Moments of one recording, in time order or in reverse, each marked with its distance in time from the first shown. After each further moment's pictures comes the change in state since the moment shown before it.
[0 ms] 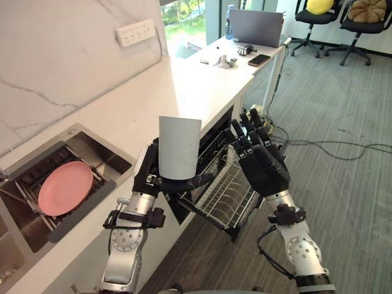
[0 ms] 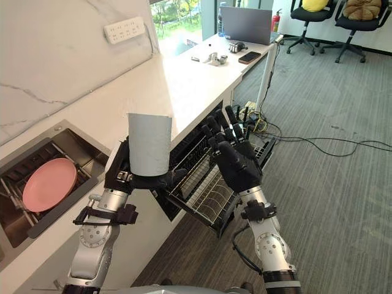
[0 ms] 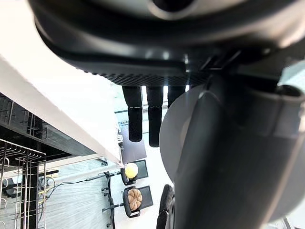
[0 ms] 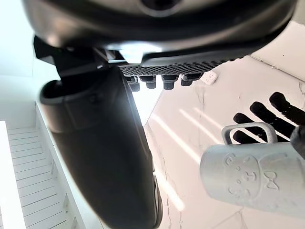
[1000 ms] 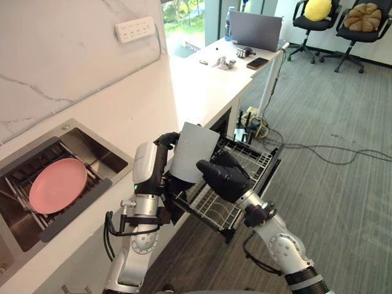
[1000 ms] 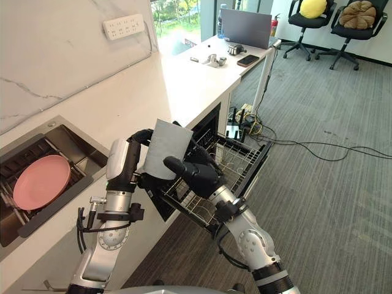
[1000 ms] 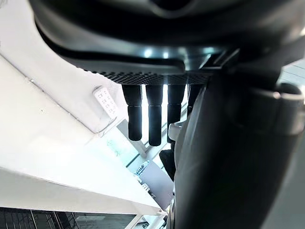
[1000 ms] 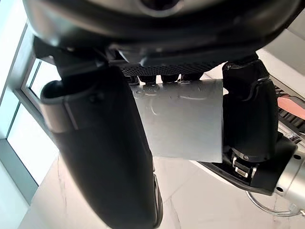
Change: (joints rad) left arm -0.002 0.011 -0.069 0.020 0.684 0.053 0.369; right arm -0.068 -0.040 0.274 -0.038 -0.121 0.081 -0.201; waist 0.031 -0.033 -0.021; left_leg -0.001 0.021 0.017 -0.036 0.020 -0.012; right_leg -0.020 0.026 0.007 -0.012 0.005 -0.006
